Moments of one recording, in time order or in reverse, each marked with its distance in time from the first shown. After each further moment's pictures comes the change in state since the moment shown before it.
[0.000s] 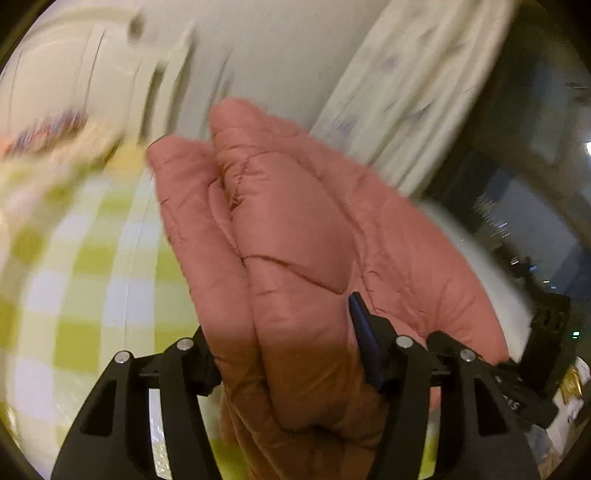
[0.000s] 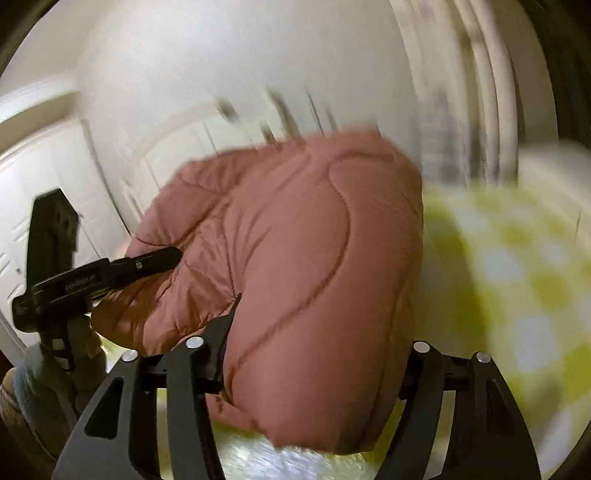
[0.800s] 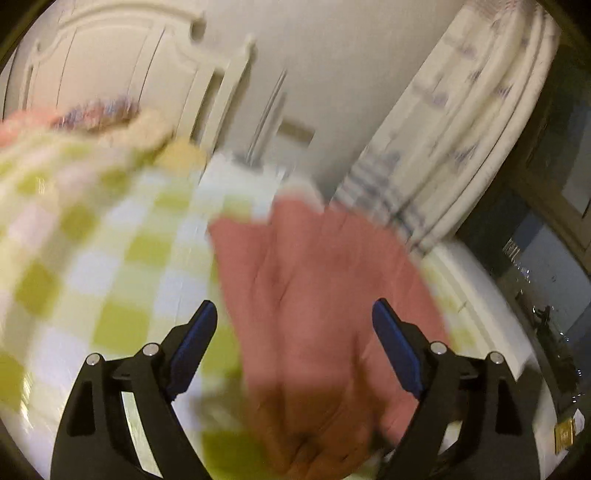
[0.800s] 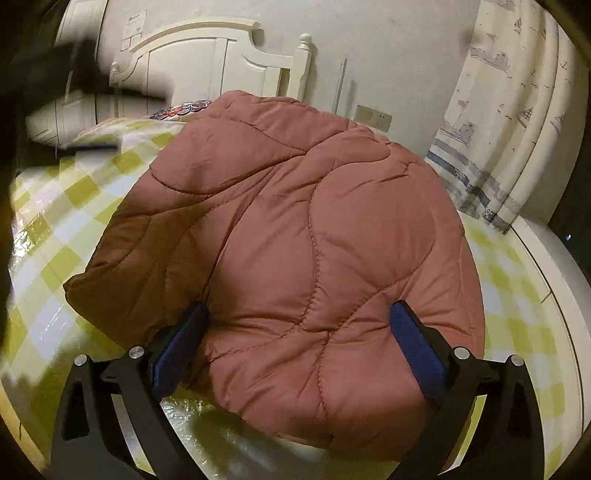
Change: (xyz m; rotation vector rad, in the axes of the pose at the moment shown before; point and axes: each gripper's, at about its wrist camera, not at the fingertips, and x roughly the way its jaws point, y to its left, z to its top) left arm -0.065 0.024 0.007 -0.122 -0.183 0.061; right arm 0.030 0.079 -0.024 -0.414 0.055 -0.260
